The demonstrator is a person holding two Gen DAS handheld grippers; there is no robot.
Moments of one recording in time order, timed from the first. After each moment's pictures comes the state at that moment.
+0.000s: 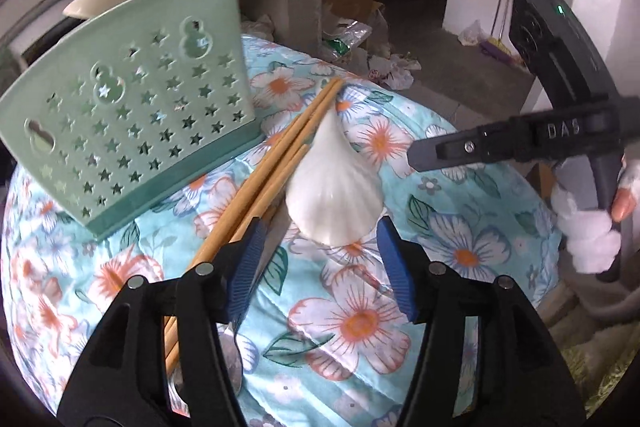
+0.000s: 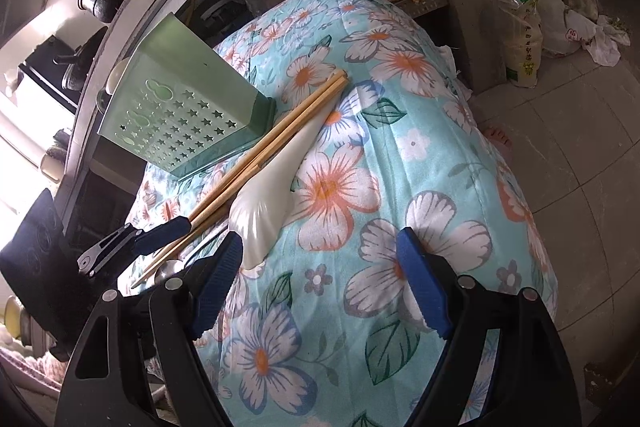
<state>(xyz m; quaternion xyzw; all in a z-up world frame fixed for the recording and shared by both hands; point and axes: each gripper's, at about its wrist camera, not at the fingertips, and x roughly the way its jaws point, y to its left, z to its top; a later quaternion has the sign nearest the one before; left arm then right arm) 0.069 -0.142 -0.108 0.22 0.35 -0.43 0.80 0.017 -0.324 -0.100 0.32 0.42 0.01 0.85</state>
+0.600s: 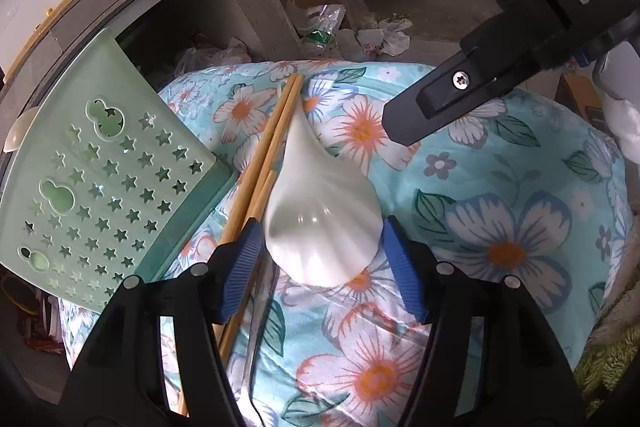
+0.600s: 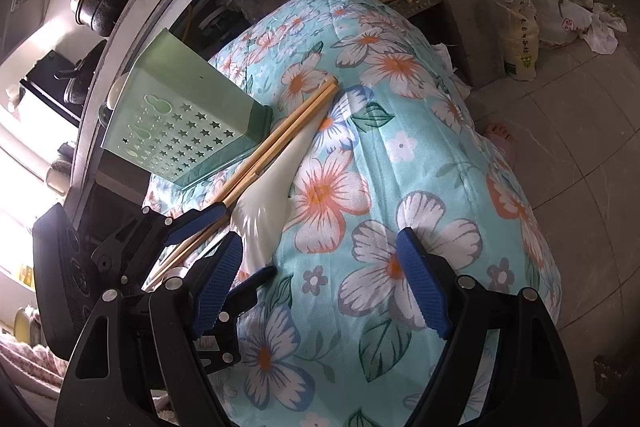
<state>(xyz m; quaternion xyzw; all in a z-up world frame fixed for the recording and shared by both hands) 0.057 -0.189 -0.130 0.37 0.26 -0.42 0.78 0.014 -0.331 -0.100 0.34 0.41 0.01 0.85</state>
